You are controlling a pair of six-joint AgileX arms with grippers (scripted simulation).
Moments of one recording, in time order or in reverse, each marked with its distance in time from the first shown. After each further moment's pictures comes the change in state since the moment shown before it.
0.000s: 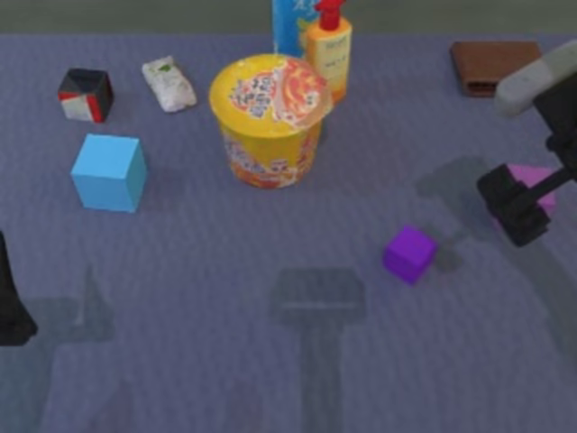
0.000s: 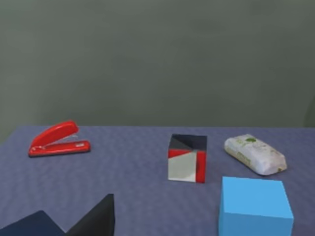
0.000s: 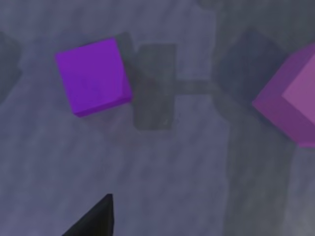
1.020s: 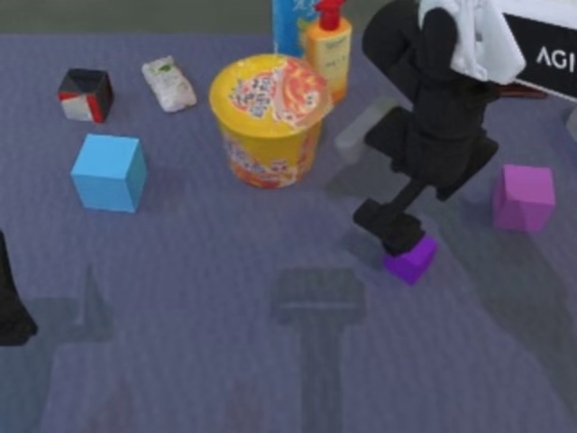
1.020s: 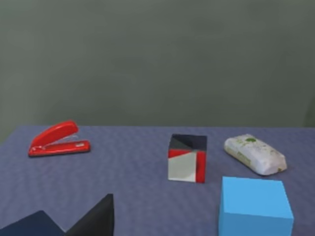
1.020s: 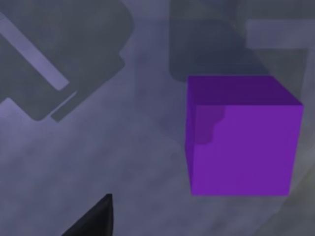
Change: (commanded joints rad) left arm 0.000 0.000 0.000 0.000 0.000 0.000; right arm 0.165 0.682 0.585 -0.378 0.000 -0.117
